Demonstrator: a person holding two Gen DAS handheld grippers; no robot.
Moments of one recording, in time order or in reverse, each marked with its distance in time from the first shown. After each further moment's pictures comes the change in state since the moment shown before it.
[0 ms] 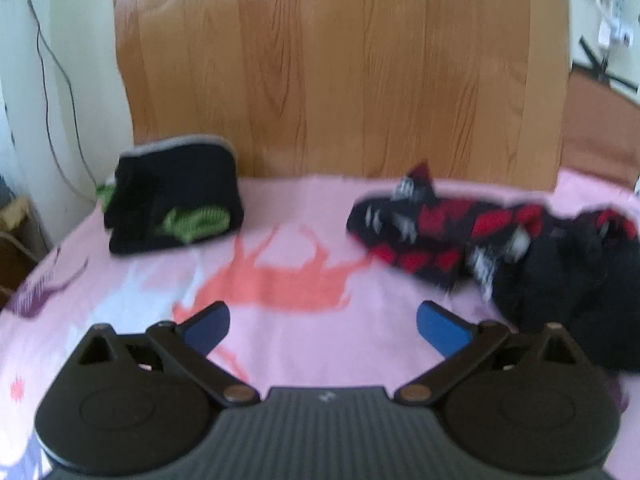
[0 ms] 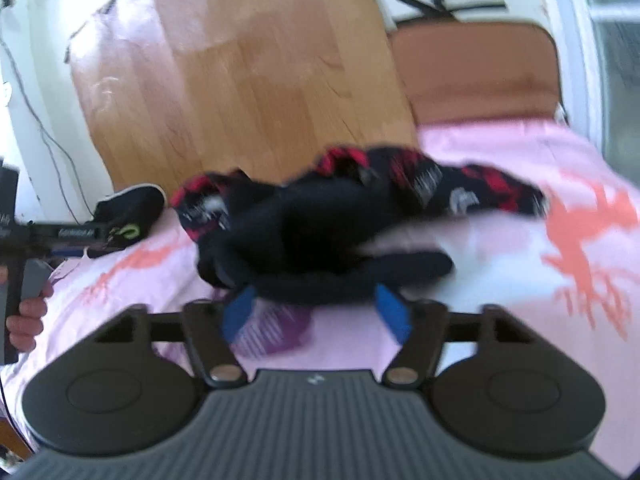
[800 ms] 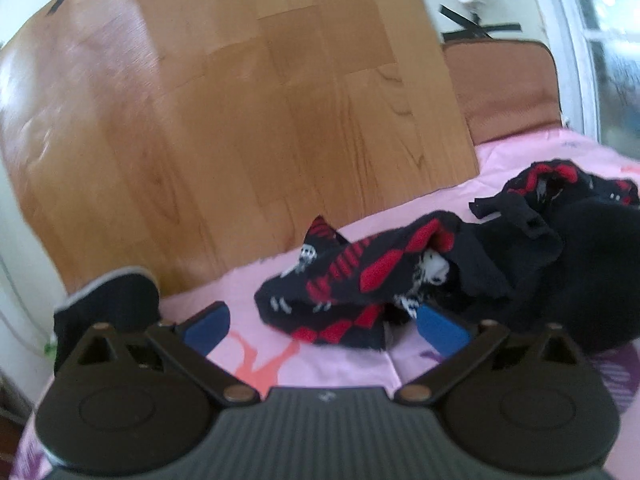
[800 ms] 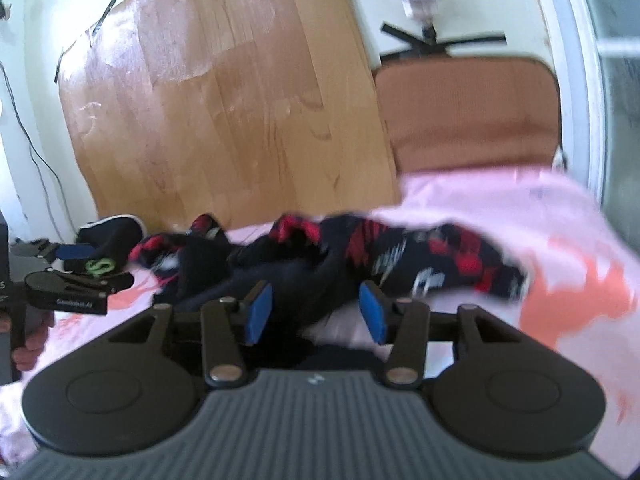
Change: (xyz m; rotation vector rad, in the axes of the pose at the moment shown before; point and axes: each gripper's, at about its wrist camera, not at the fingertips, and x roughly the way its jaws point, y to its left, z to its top) left arm 0.019 -0.079 0.016 0.453 -0.233 -0.076; right arm 0.023 -0.035 0.061 -0.067 -0.075 -0.014
